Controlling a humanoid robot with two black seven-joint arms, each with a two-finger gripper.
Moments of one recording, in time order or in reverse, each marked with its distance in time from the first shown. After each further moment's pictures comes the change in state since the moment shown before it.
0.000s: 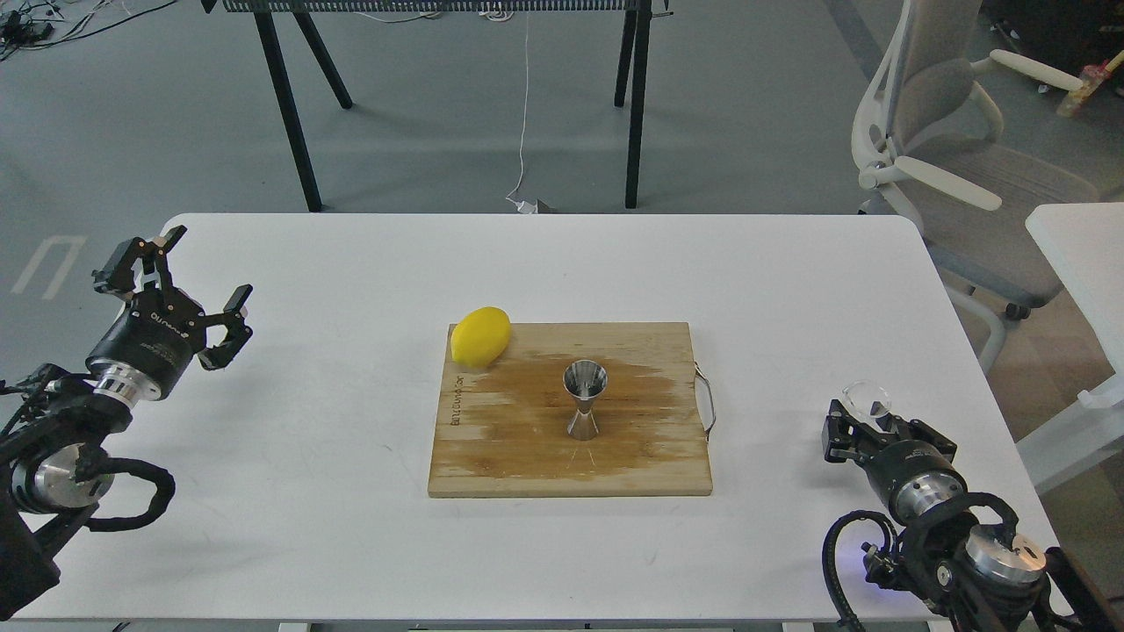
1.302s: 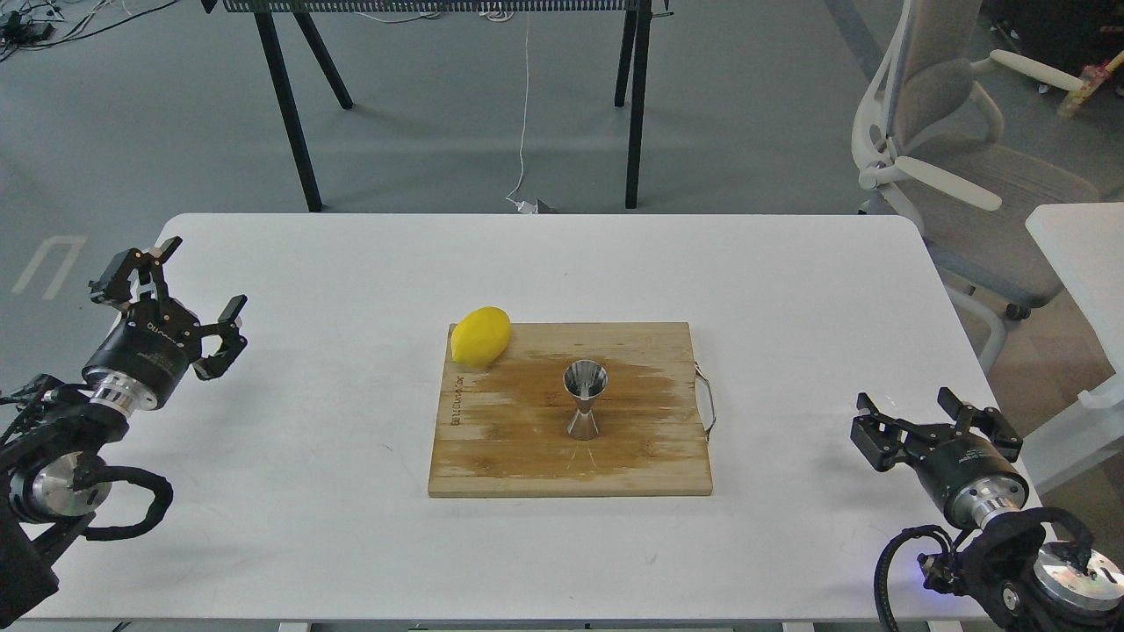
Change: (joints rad) left arm 0.012 -0.015 0.000 0.031 0.003 0.000 0.000; right arm -0.105 -0.140 0.009 0.159 0.003 0.085 -0.050
